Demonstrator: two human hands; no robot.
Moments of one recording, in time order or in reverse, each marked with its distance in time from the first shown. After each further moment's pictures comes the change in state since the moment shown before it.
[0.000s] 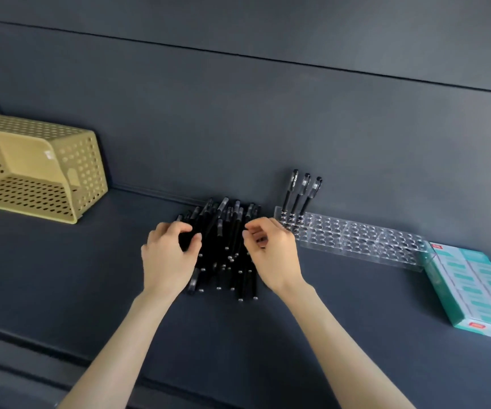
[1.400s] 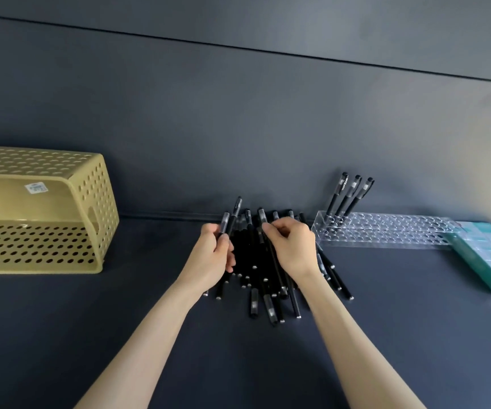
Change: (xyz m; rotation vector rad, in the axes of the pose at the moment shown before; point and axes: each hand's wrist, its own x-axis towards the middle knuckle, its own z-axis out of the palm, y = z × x) left_hand 0.100 -0.067 -0.004 -0.626 -0.624 -0.013; right_hand 0.054 -0.033 0.094 -0.110 0.252 0.414
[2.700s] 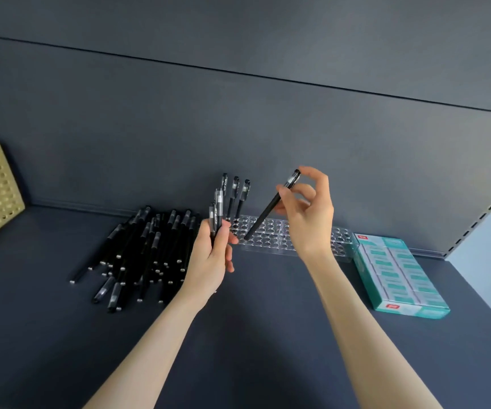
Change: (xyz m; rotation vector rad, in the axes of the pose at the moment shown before) left_hand -0.027 0.072 0.234 -0.279 0.218 0.184; right_hand 0.065 0.089 -0.218 0.562 0.053 -0.269
